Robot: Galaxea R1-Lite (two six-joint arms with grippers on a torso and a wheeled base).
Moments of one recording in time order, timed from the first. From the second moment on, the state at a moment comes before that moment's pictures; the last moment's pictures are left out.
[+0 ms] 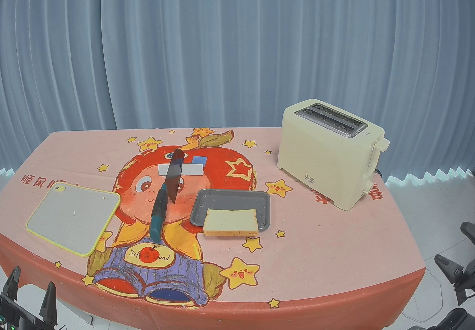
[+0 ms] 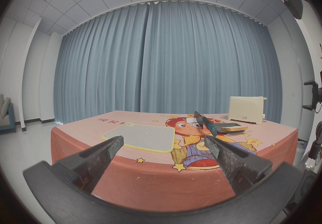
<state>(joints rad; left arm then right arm) 0.00 0.03 -0.02 -0.02 0.06 -0.02 0.19 0.47 -0.18 -0.18 0.35 1.19</state>
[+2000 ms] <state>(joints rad) 0.00 0.03 -0.02 -0.02 0.06 -0.02 0.78 1.34 -0.32 -0.67 0.34 1.43</state>
